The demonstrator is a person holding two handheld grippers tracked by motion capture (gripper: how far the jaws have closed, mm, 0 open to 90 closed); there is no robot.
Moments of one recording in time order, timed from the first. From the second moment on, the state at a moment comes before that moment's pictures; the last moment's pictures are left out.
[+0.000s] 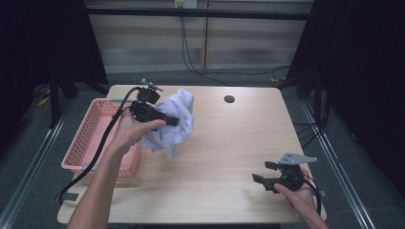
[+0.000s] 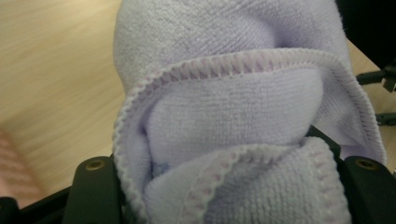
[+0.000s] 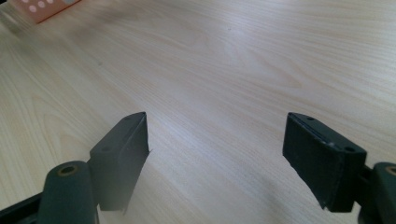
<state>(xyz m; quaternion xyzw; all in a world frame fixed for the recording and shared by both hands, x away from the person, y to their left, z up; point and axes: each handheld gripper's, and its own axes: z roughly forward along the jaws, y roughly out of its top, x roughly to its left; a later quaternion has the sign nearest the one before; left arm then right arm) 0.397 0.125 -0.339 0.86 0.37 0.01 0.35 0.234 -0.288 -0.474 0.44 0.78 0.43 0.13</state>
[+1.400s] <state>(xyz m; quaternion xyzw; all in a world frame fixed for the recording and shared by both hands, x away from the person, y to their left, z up) 0.333 0.108 -0.417 0.85 0.30 0.02 0.42 0.243 -0.261 -0.456 0.40 0.79 0.45 0.11</state>
